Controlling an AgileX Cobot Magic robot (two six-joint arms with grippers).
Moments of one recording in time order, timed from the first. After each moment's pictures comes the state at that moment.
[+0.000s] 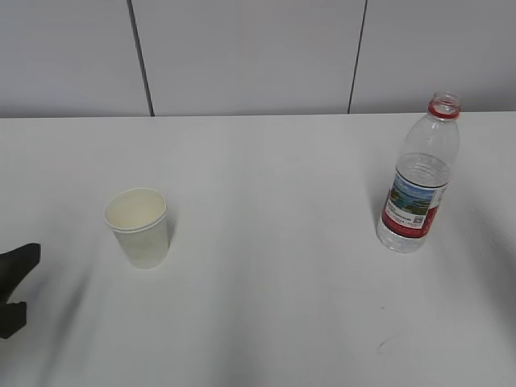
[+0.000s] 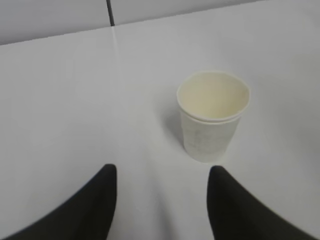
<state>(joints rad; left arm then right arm) -0.41 0.98 -0.11 -0.31 -0.39 0.31 0.06 0.71 -0.54 0.10 0.01 -0.11</state>
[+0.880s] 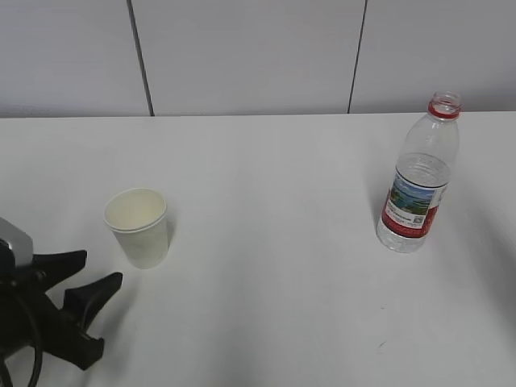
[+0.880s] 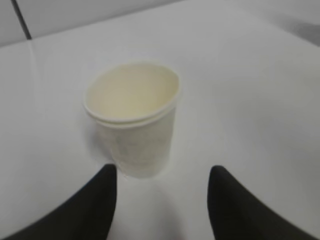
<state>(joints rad) -0.42 1.68 -0.09 0.11 -1.13 0.06 0.06 0.71 -0.54 0.10 -0.02 -0.11</state>
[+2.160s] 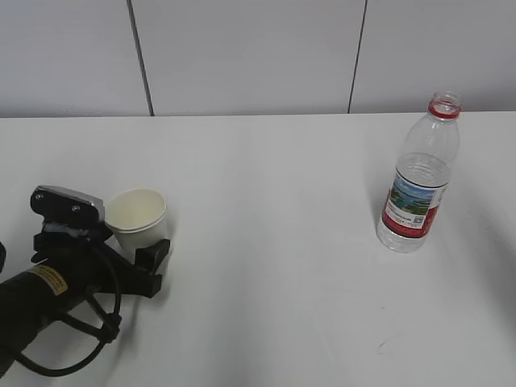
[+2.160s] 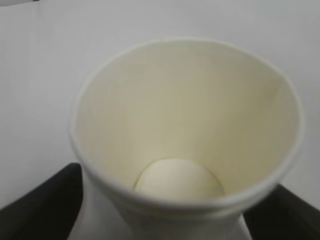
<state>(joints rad) -0.42 2.04 -0.42 0.00 -1.14 0.01 0.06 0.71 -0.54 0.10 -0.08 -0.11</state>
